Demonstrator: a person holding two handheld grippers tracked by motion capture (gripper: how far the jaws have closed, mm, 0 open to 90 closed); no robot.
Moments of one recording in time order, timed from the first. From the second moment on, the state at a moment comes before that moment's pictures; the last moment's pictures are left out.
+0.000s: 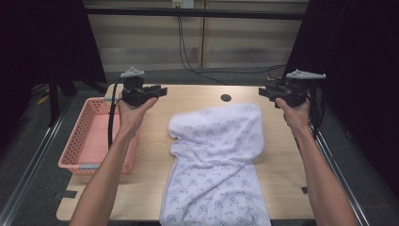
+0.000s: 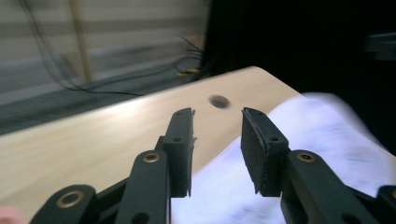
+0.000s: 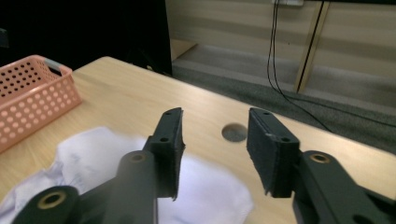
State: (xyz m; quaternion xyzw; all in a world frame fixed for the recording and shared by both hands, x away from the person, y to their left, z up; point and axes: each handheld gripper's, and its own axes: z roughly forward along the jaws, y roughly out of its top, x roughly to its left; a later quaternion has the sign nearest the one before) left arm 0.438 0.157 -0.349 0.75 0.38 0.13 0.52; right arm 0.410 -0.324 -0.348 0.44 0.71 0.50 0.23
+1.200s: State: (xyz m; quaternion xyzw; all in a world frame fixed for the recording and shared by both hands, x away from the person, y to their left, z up) left arm 0.265 0.167 -0.496 0.87 0.32 -0.02 0.38; right arm 0.221 -0.301 -0.491 0.36 0.87 0.33 0.07
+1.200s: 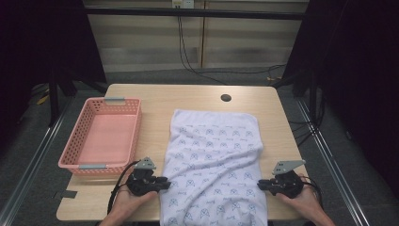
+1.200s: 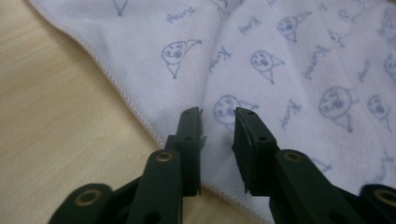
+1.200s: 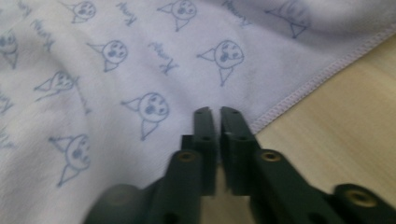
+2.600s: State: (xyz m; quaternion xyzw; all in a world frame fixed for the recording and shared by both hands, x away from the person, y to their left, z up) left arm 0.238 0.163 -0.494 0.88 0.28 -0.03 0.39; right arm 0.206 -0.285 -0.490 0.30 0.89 0.34 0.01
